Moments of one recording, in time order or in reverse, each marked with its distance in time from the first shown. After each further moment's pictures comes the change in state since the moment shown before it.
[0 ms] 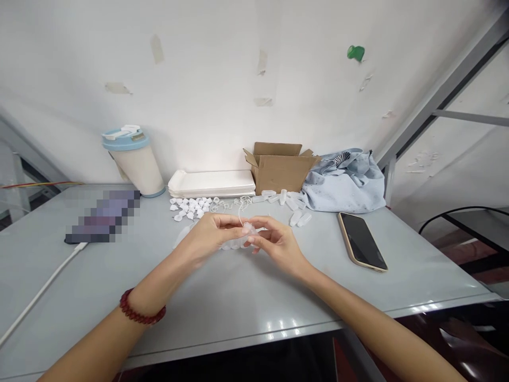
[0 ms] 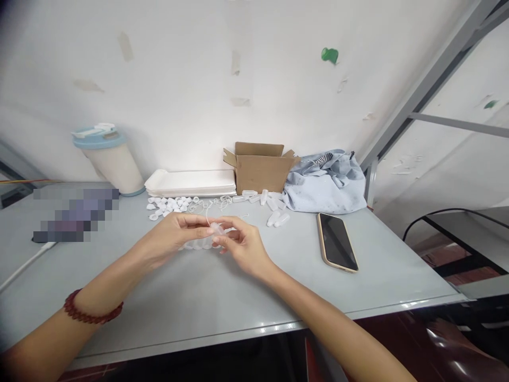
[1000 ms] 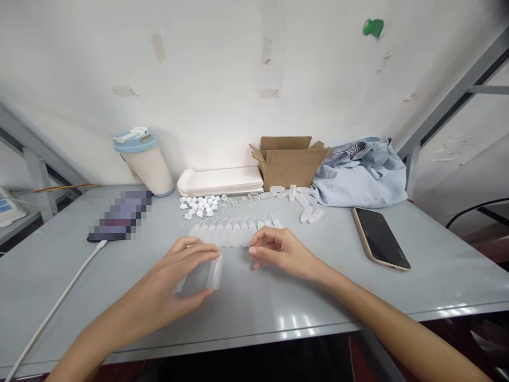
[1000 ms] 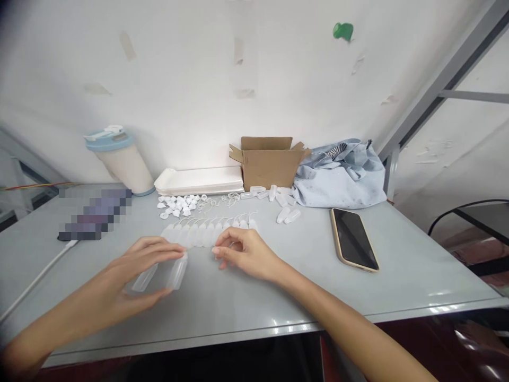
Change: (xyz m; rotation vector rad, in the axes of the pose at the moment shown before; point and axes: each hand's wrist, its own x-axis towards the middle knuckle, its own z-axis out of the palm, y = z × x) left_hand -0.087 -0.034 -0.043 0.873 -0.051 0.352; right_hand -0.005 -0.011 0.000 -0.103 -0.287 0.219
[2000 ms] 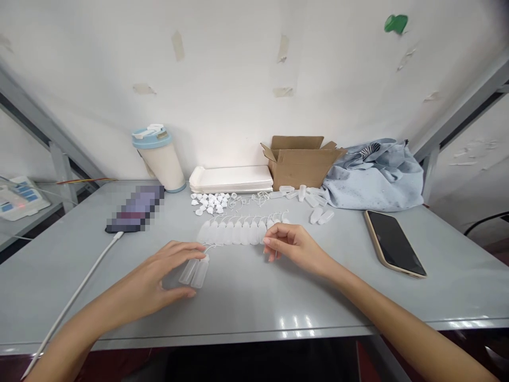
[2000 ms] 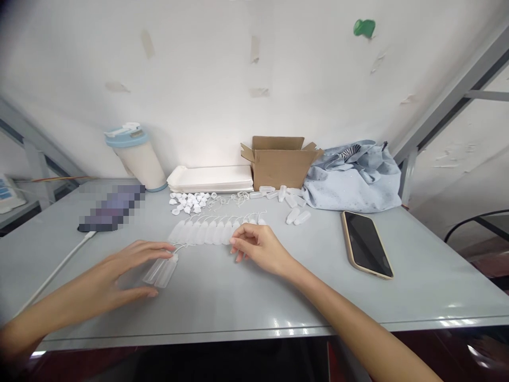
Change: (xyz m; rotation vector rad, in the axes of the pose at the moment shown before) left_hand -0.032 -0.040 -0.009 0.001 -0.115 -0.202; right_hand 0.005 0.002 -0.005 -0.013 0.068 0.024
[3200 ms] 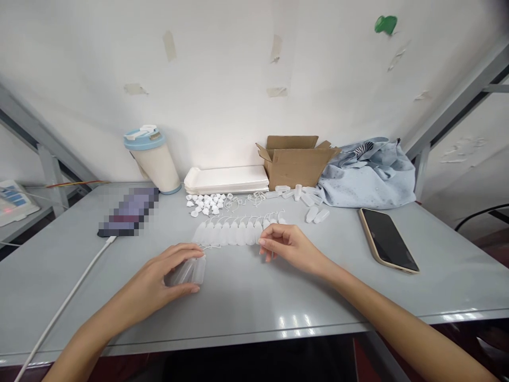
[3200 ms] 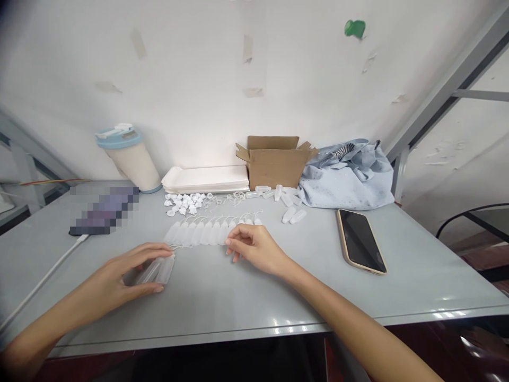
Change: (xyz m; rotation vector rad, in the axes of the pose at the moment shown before) left_hand 0.008 0.003 0.013 -0.087 0.094 -0.088; right_hand -0.001 0.000 0.001 -0.001 0.001 0.007
